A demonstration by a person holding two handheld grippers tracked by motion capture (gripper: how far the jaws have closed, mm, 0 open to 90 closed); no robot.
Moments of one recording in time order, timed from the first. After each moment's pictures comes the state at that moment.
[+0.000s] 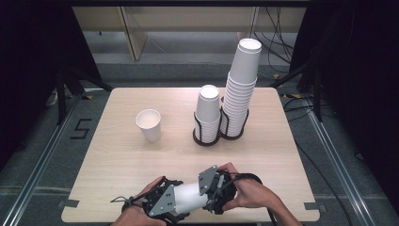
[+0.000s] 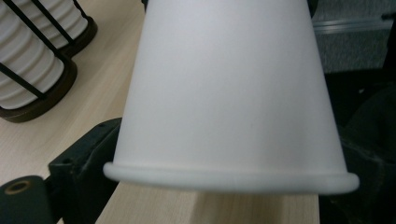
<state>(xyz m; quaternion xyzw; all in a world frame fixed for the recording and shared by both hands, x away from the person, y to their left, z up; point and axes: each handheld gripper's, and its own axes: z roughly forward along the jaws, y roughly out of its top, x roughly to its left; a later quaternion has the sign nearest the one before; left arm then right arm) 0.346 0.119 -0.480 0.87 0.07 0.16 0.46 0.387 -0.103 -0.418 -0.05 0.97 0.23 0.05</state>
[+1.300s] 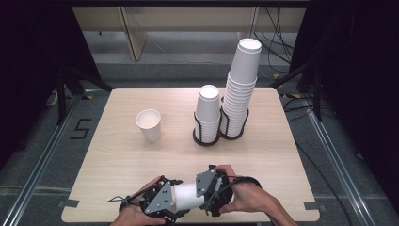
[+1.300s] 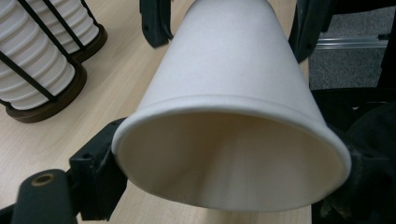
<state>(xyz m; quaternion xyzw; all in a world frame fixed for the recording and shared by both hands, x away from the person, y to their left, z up) 0.343 0.119 -0.468 0.88 0.08 0.16 0.44 0.379 -0.092 -0.419 -0.06 0.97 0.23 0.11</state>
